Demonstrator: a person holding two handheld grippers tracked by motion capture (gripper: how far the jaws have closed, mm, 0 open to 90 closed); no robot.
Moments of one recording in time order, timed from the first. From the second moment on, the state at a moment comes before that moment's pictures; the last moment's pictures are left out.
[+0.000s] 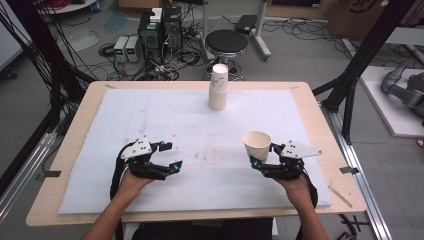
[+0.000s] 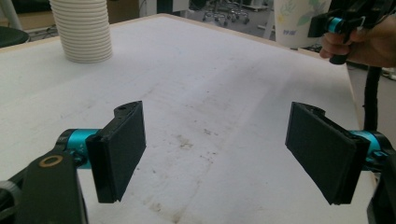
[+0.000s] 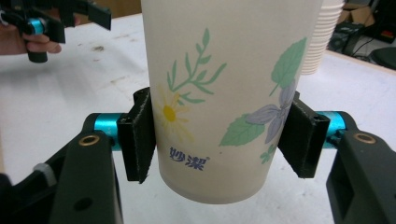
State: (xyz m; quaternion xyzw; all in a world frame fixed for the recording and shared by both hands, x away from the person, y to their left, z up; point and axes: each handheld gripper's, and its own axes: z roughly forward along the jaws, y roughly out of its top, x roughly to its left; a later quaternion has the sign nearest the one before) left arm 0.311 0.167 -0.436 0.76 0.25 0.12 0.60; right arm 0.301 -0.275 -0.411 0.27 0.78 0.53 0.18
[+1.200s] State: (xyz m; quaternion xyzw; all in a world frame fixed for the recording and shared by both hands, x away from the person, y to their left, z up) left arm 0.312 0.175 -0.444 0.75 0.27 0.13 0.60; right arm 0.327 -0.308 -0.422 0.36 0.73 0.53 0.26
